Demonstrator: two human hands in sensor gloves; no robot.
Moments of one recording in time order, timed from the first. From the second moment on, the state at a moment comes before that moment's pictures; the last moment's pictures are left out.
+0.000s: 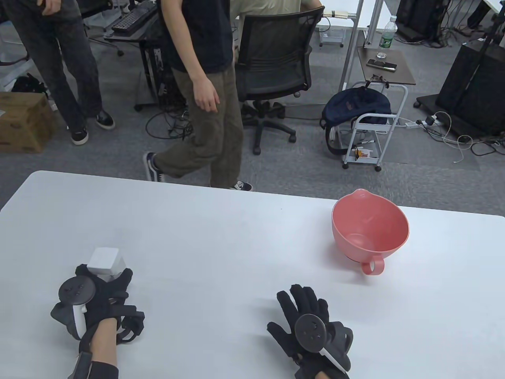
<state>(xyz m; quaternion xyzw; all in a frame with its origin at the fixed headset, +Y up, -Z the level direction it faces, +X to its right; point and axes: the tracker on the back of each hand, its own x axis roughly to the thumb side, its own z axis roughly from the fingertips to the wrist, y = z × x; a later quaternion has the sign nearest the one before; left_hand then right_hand) -0.385 -0.777 -0.370 0.07 0.33 0.40 0.85 0.125 -0.753 -0.307 0.07 -0.07 0.98 0.18</state>
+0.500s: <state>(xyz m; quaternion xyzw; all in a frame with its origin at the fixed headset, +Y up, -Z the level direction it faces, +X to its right) -0.360 -0.772 -0.373 0.09 0.28 0.41 0.86 0.132 -0.752 -0.308 0.06 -0.07 0.97 0.21</state>
